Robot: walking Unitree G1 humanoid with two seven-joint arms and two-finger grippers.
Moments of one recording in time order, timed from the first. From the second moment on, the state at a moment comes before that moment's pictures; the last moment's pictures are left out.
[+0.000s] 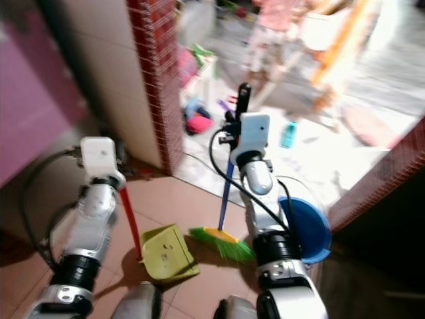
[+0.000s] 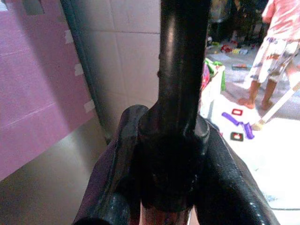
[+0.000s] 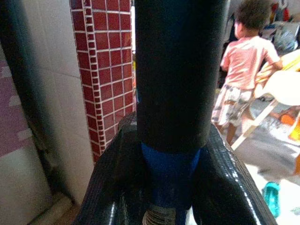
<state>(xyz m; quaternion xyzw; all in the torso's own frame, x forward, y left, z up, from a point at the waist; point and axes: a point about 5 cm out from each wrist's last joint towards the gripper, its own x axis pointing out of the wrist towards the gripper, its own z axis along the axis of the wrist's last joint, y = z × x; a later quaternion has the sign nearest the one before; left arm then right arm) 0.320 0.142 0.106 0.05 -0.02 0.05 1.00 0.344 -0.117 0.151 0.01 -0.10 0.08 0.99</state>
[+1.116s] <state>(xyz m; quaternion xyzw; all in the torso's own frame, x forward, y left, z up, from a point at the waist) 0.323 0.140 0.119 0.02 -0.05 0.03 1.00 0.339 -0.117 0.144 0.03 -0.10 0.08 0.99</state>
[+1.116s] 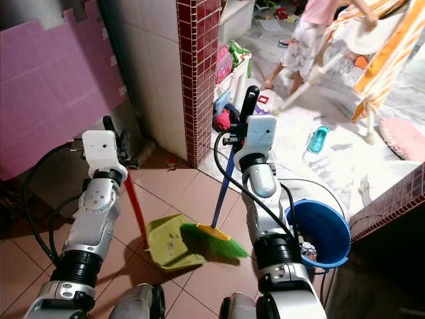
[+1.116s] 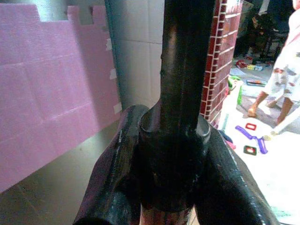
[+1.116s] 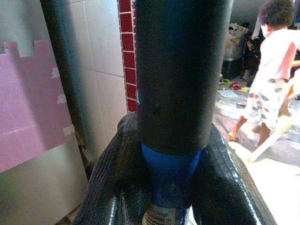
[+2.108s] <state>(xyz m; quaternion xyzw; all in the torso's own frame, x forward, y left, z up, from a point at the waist) 0.316 0.113 0.114 -0.02 -0.02 -0.03 1.00 0.329 -0.134 0.121 0.00 -0.06 0.05 1.00</state>
